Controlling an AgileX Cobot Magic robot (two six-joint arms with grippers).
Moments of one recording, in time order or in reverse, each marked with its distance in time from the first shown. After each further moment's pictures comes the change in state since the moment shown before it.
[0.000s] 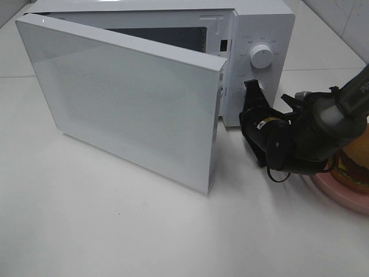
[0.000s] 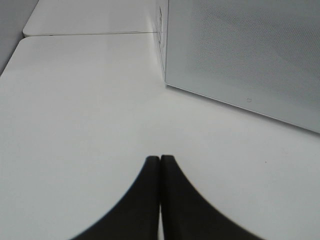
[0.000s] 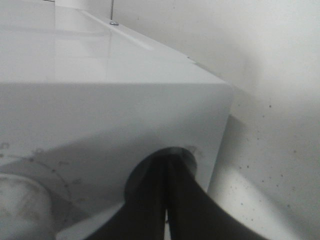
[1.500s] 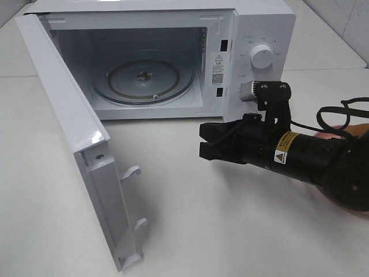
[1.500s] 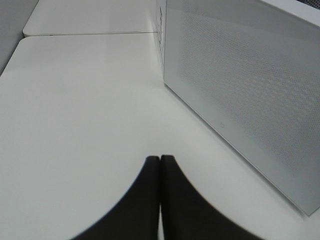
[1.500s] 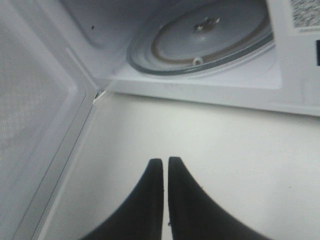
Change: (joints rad) left arm 0.000 0.000 0.000 0.000 0.000 0.000; right arm -0.017 -0.262 0.322 -0.892 -0.152 -0.715
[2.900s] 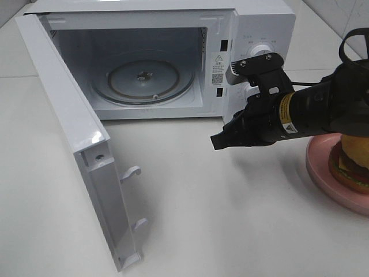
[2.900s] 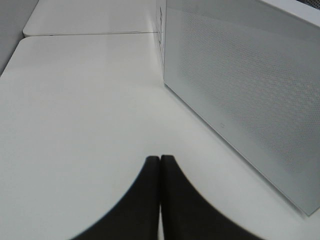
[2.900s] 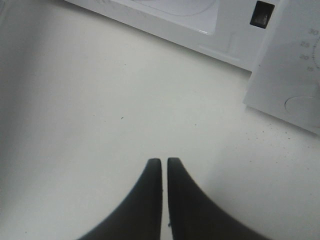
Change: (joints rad) left arm 0.000 0.000 0.000 0.000 0.000 0.000; right arm 0.001 -0.205 -0.207 -0.568 0.824 0.433
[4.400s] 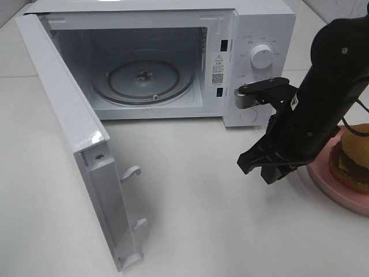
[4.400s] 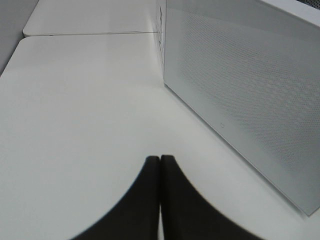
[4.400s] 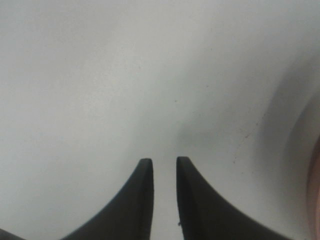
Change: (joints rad) left arm 0.000 0.000 0.000 0.000 0.000 0.000; right arm 0.000 -0.008 -0.195 0.974 0.873 -0.924
